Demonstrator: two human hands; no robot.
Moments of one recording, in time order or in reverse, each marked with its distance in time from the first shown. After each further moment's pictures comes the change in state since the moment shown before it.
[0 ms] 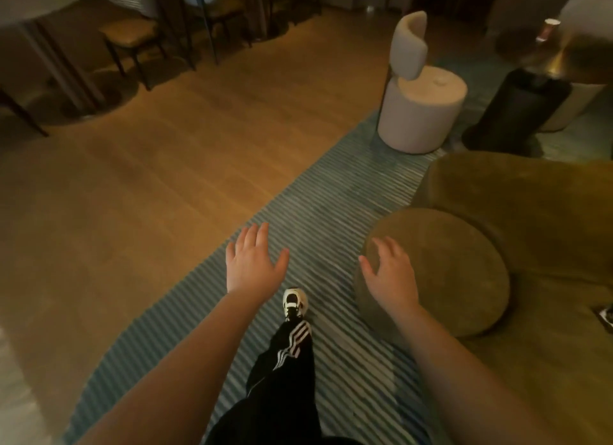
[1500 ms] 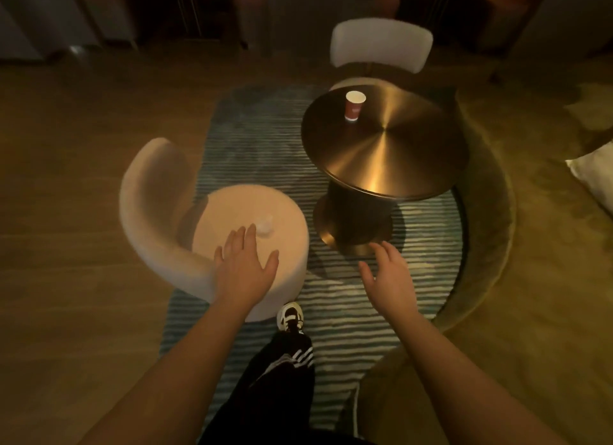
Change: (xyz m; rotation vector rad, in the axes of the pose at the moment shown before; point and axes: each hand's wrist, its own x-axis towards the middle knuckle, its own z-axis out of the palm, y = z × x) left_hand 1.183 0.723 0.319 -0.110 -0.267 0.635; right_hand 1.102 0.463 -0.297 -0.075 0.374 0.691
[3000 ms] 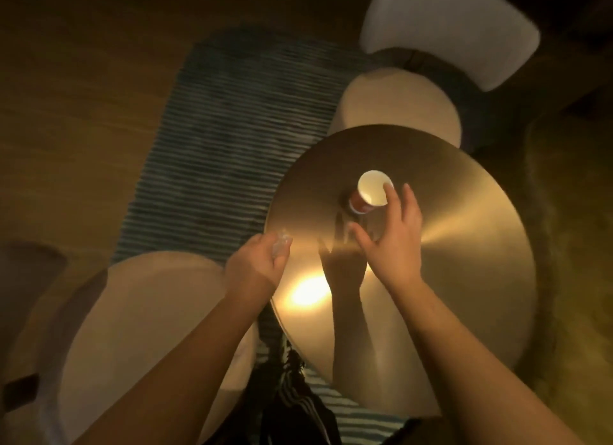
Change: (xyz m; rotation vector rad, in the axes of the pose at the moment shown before) left_hand 0.512 0.131 0.152 -0.306 -0.062 -0.134; right_hand 0.620 0.014 0.037 0.031 0.035 -0.111
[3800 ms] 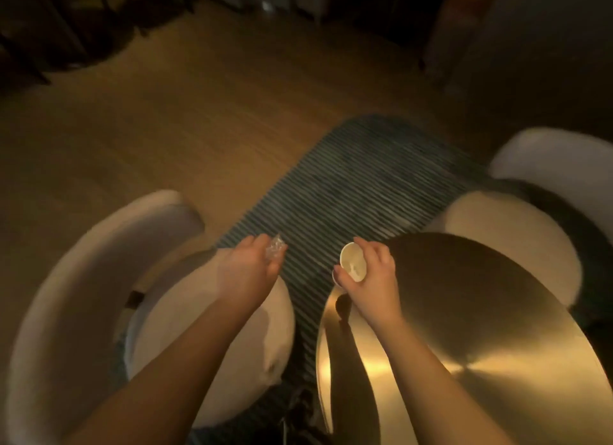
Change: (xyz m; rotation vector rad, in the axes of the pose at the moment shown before) left_hand -0.061 -0.001 -0.149 0.189 0.485 -0.304; right_hand 0.002 -0.132 0.004 0.324 -0.423 -0.495
